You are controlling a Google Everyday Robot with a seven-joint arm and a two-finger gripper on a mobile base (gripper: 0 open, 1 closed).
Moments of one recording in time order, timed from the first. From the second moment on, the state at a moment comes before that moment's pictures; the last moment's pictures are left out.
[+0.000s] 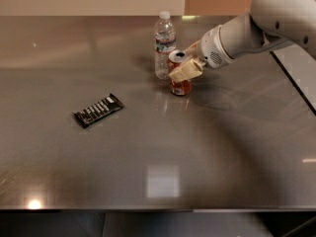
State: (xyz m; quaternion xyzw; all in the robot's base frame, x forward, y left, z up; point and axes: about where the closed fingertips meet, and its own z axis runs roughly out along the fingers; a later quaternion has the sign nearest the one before) arm 0.629 -0.067 0.895 -0.53 0.74 0.18 0.38
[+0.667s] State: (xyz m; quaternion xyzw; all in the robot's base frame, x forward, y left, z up) arm 0.628 -0.063 0.893 -0.54 0.73 0.18 0.37
